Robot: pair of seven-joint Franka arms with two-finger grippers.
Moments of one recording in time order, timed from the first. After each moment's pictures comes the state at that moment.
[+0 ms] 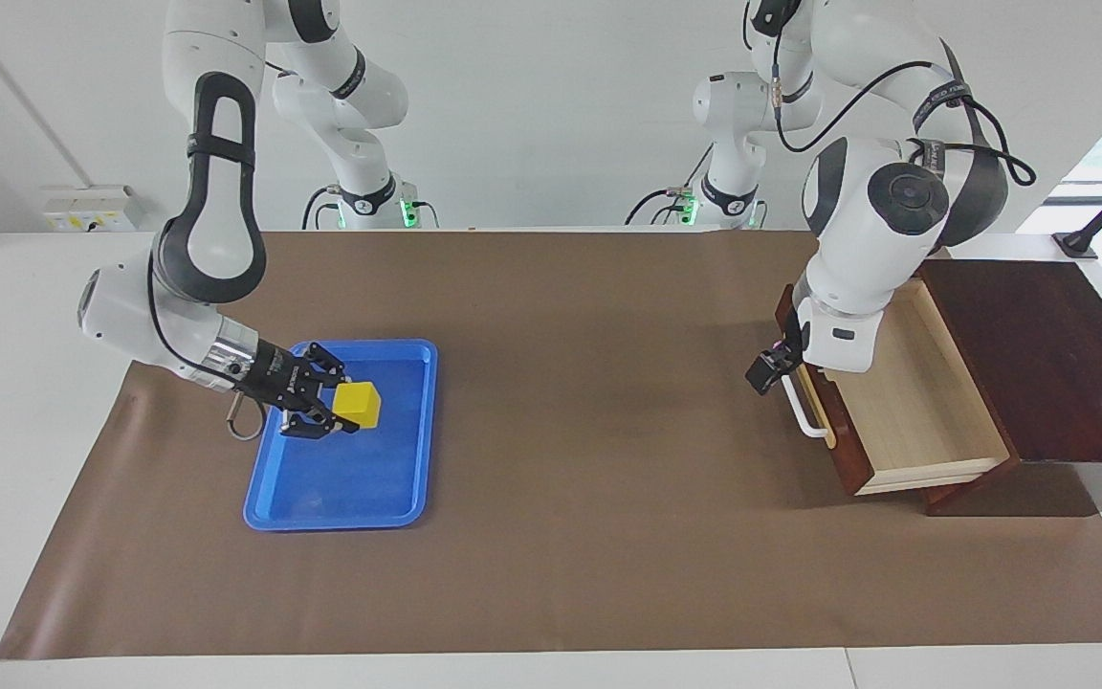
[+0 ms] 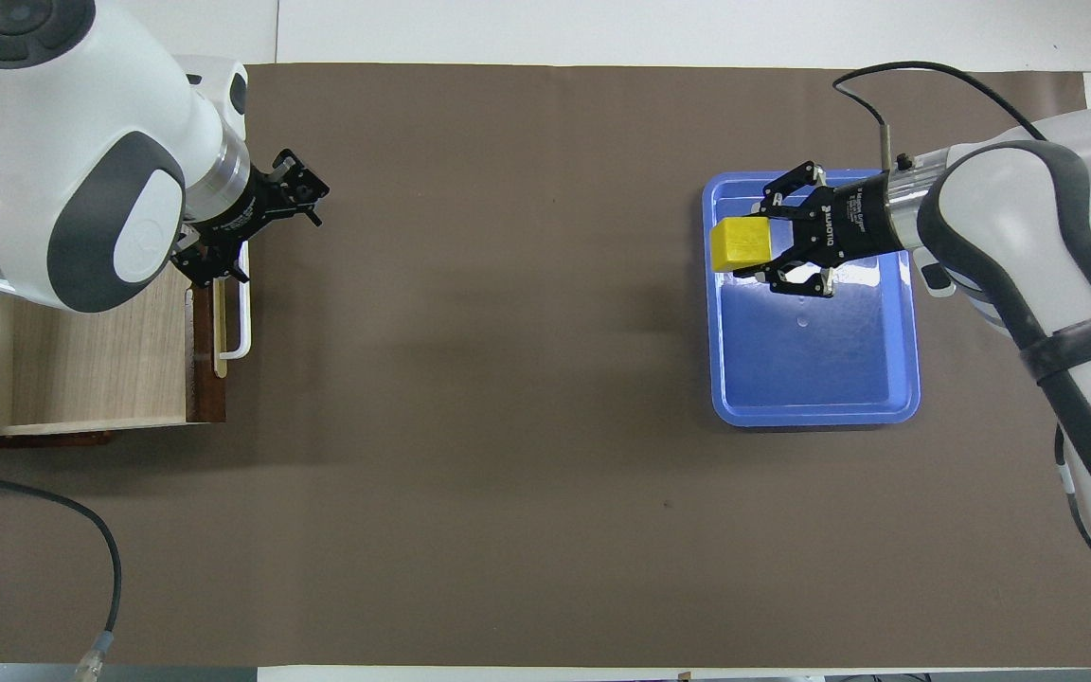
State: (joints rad) left arm -0.12 0.33 -0.24 -1.46 0.06 1.70 -1.08; right arm 0.12 0.33 -0.05 -1.74 0.82 1.97 1.22
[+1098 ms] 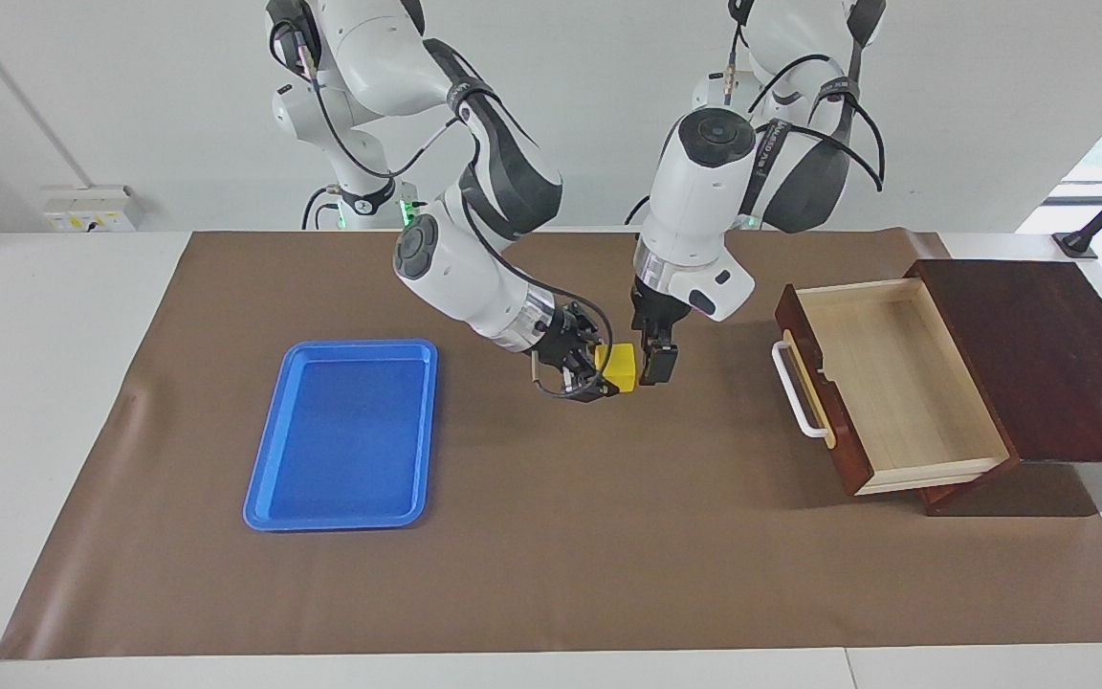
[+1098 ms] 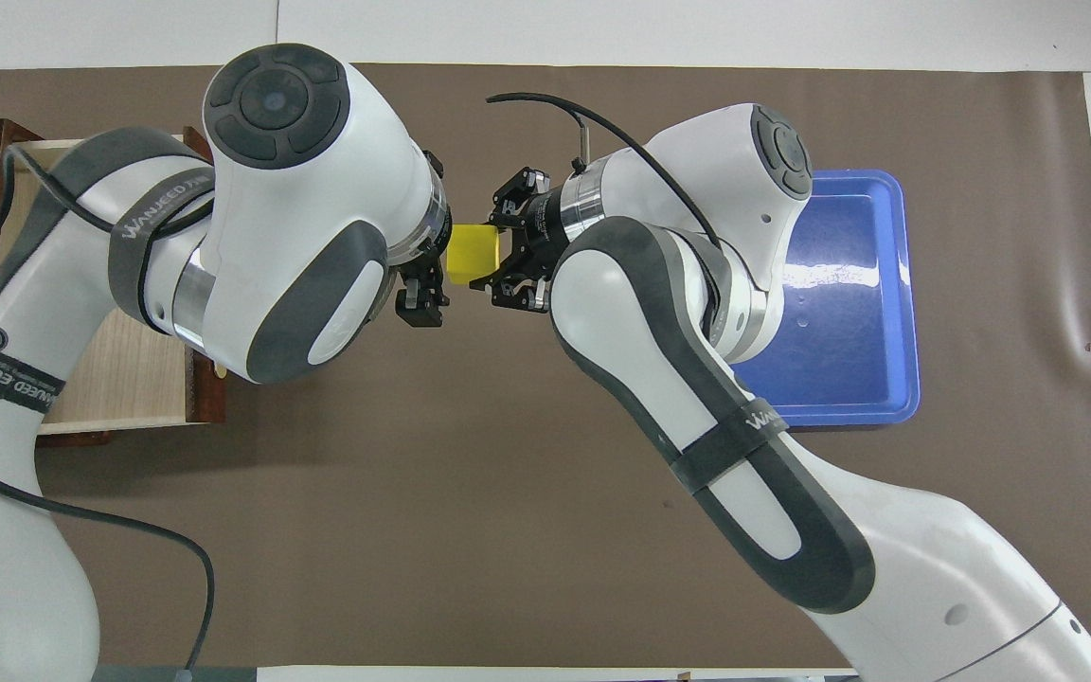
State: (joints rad) left arm -0.20 0.35 -0.43 -1.44 0.11 1.84 -2.10; right arm 0.52 0.49 -0.05 -1.46 0.80 2.16 1.69
